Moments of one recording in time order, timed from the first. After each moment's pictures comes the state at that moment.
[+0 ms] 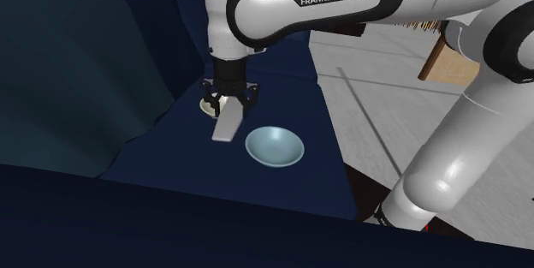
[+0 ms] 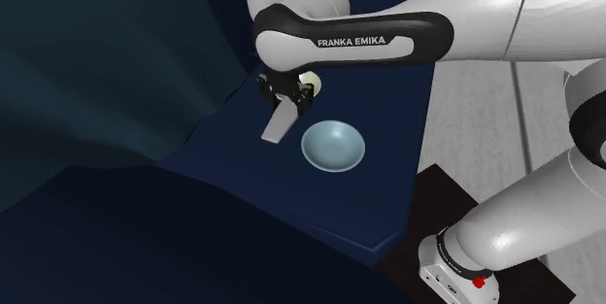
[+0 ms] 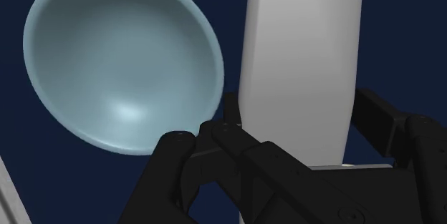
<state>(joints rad) -0.09 -0.04 0.59 -1.87 0.00 1.79 1.44</state>
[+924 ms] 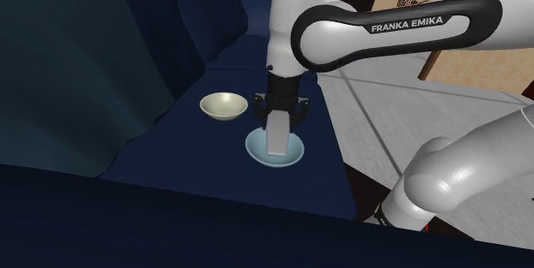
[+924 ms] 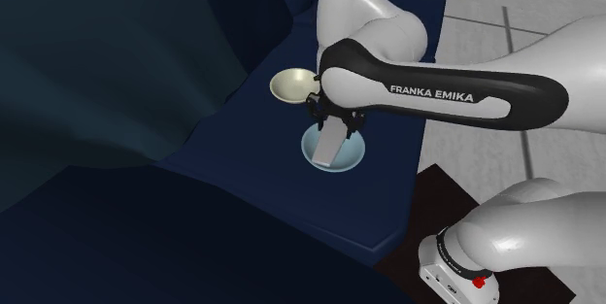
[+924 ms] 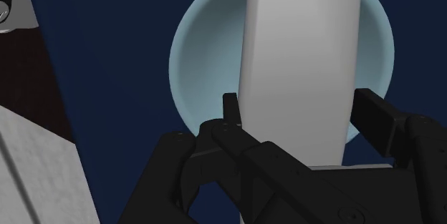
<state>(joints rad) -0.07 -0.48 0.46 -2.32 0.19 1.83 1.23</state>
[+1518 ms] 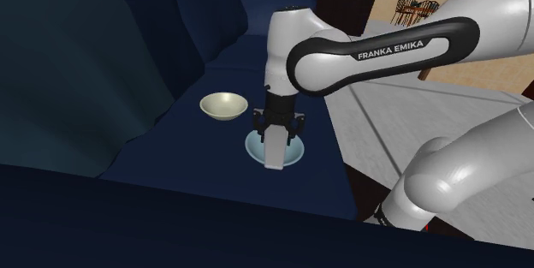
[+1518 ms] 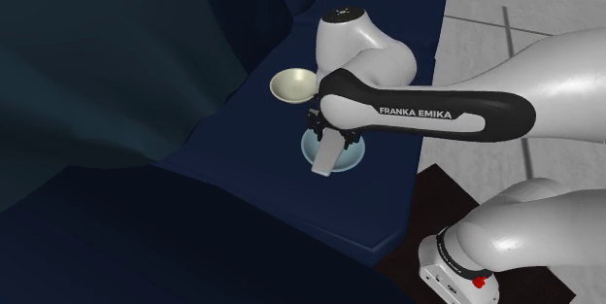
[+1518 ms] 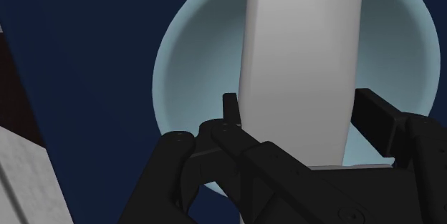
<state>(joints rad) -0.06 -0.45 0.48 -2.42 0.20 1.96 1.23</state>
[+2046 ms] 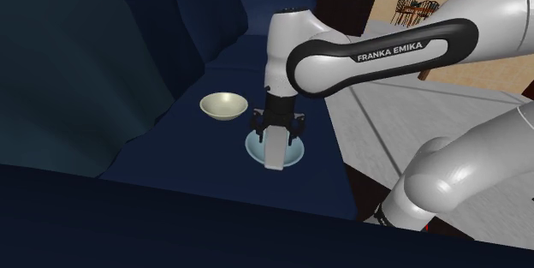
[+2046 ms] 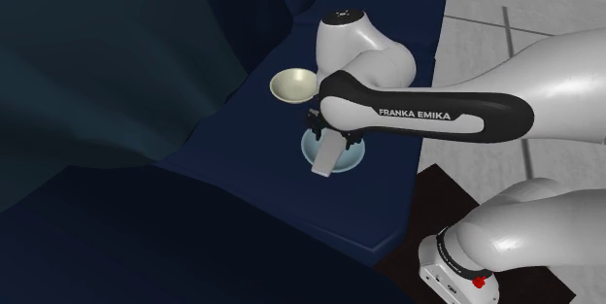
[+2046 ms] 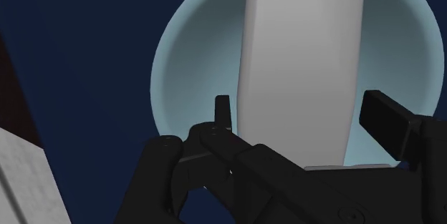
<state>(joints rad) -0.06 -0.45 0.49 -2.42 0.20 1.97 1.23</state>
